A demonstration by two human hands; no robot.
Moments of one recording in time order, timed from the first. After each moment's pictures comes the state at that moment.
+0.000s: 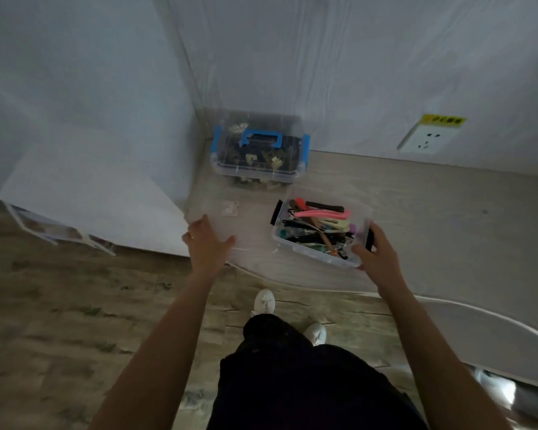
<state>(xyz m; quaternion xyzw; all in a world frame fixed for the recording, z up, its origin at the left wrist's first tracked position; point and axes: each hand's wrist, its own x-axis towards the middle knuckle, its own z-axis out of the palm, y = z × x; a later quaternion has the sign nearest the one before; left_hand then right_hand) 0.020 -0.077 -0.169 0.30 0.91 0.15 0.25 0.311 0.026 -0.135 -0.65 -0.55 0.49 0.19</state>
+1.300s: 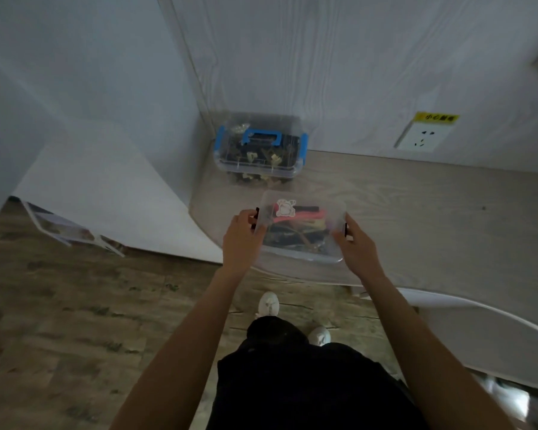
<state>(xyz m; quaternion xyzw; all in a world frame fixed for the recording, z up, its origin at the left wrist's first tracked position) 0.110 -0.081 -0.106 0.38 0.84 0.28 0.28 0.315 -0.005 -0.109 -0.61 -0.62 0.47 0.15</state>
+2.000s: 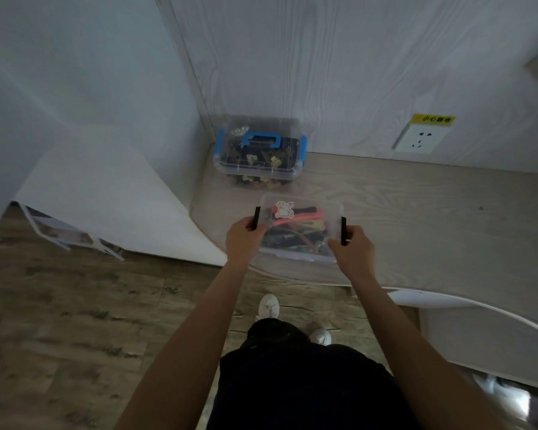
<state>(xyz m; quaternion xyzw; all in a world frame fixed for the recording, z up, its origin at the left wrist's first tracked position) 0.111 -0.070 -0.107 0.31 0.82 0.32 0.35 0.305 -0.019 -0.102 -0.67 -0.61 0.38 0.17</state>
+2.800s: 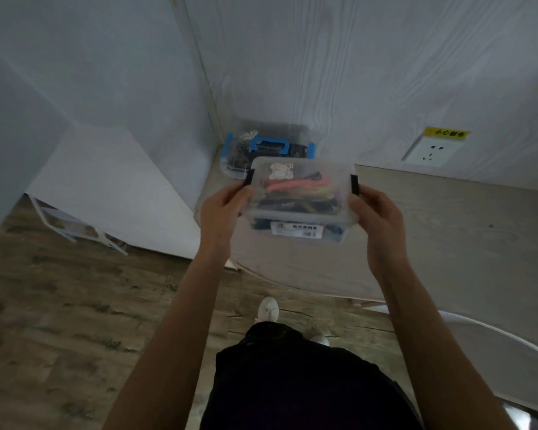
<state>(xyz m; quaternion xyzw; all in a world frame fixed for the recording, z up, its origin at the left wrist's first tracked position) 0.090 -0.073 -0.023 0.22 0.71 0.57 0.35 0.299 0.005 -0.019 -0.51 -0.47 0.60 0.39</state>
